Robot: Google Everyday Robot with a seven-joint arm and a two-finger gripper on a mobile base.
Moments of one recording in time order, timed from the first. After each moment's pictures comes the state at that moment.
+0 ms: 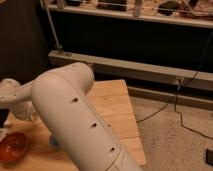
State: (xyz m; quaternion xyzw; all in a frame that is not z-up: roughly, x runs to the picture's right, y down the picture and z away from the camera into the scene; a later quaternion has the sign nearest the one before) arm -0.404 0.144 0.793 -0.27 0.07 0.28 0.92
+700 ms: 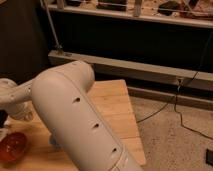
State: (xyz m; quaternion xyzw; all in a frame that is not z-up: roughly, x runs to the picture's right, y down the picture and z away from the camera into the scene) arm -0.448 0.158 0.779 -0.28 0.03 0.25 0.93
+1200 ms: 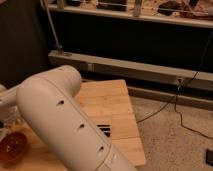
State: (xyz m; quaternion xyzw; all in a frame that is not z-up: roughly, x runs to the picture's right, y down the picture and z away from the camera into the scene) arm -0.484 0.180 0.787 -0.29 0.04 0.22 0.93
